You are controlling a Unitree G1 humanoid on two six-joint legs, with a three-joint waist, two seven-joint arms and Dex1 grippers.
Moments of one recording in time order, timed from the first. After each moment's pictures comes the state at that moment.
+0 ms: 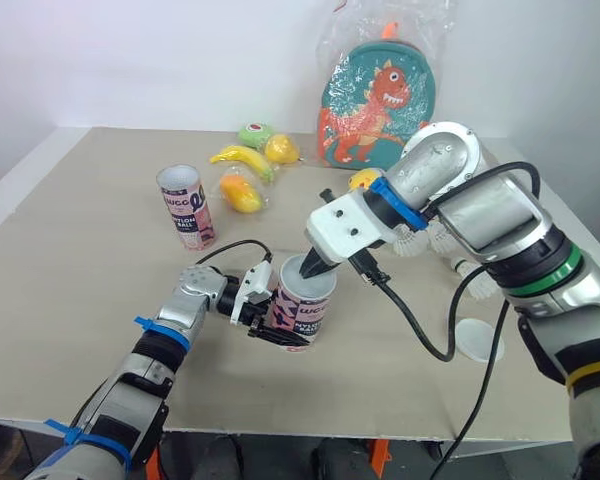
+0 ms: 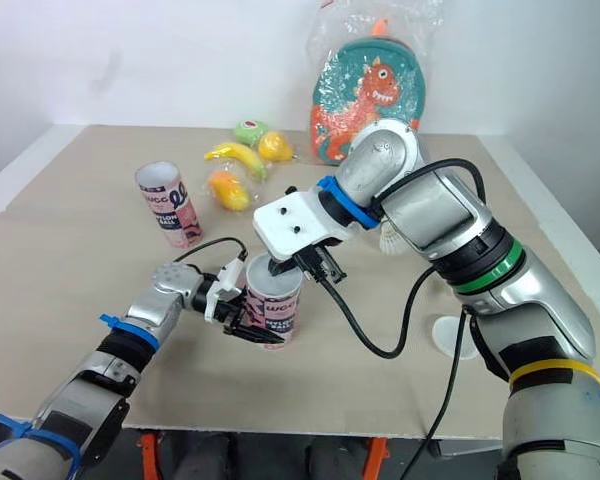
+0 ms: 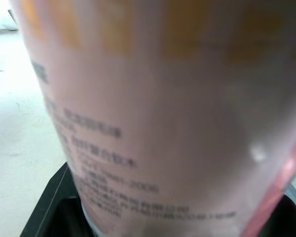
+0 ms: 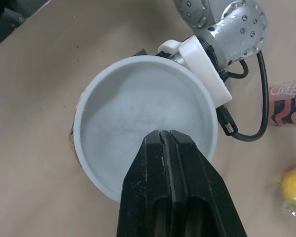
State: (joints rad) left arm -0.67 0.30 -0.28 0.62 -0.25 -0.10 -1.58; right arm -1.19 -0.69 0.58 0.00 0.18 0.32 1.57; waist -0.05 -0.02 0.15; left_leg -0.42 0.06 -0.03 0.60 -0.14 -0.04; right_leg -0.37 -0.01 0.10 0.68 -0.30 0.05
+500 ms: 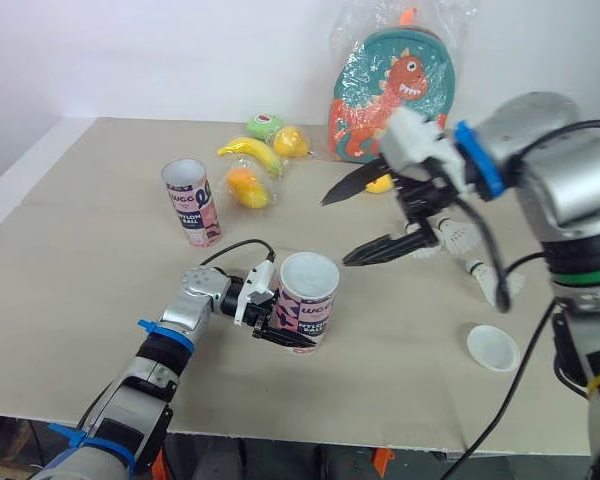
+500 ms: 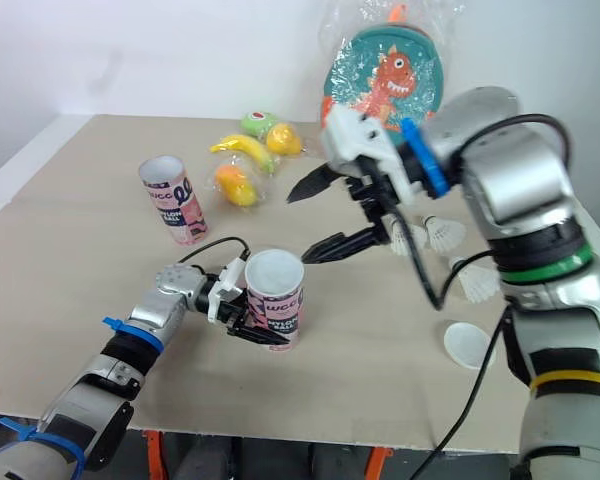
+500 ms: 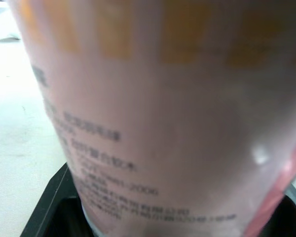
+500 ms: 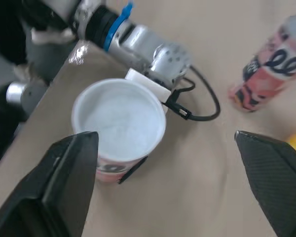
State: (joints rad) left arm -0.66 0.26 -0.26 0.58 -0.27 -0.08 -1.58; right arm -1.08 -0.88 0.25 -0.07 0.44 0.65 1.55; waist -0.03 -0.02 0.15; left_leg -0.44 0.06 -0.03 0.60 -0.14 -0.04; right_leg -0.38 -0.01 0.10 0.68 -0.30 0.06
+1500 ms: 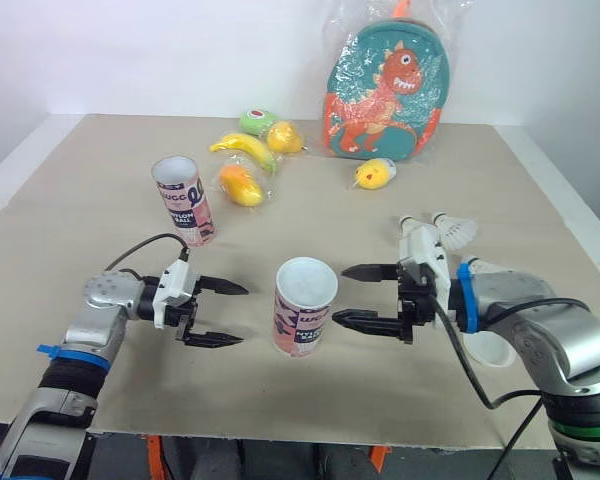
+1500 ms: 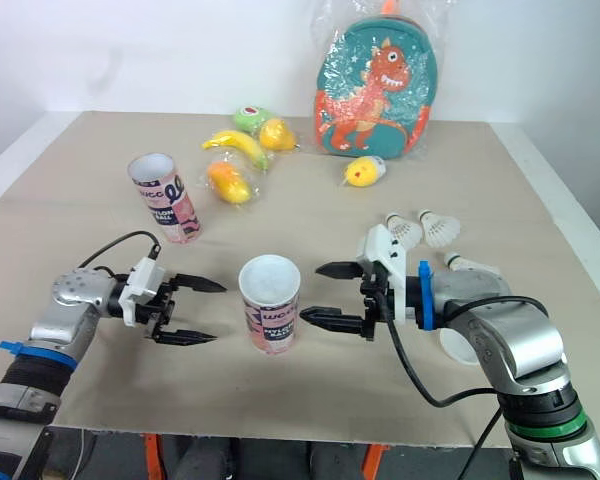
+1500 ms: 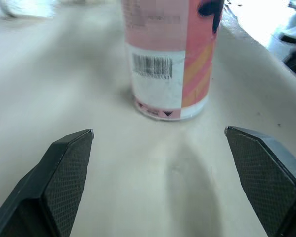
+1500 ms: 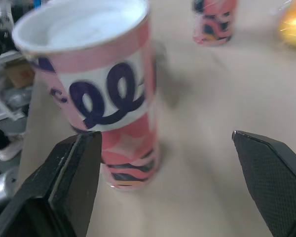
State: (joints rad) left arm -0.45 0.61 -0.09 0.36 -0.42 -0.11 -1.57; right arm -0.36 -0.73 0.01 -0.43 0.60 0.78 1.02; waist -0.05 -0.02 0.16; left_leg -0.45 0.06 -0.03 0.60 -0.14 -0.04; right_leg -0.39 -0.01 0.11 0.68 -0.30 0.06
